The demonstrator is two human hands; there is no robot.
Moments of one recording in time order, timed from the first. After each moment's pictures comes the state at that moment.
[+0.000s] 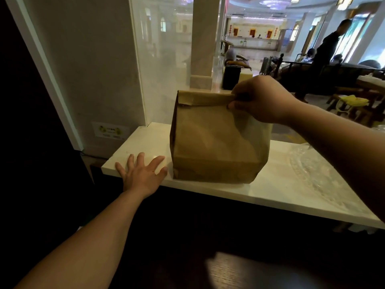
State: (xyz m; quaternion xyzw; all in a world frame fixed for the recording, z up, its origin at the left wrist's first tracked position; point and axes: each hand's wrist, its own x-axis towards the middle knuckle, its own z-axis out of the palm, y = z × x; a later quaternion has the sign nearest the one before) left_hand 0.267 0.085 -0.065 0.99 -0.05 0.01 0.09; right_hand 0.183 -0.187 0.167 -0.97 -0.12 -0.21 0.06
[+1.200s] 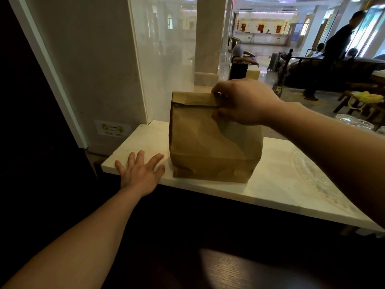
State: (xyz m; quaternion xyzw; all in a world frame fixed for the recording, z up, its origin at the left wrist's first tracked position) left_hand 0.269 0.084 -0.064 1.00 -0.05 0.01 0.05; right_hand 0.208 -0.181 0.153 -0.97 -0.17 -0.20 -0.01
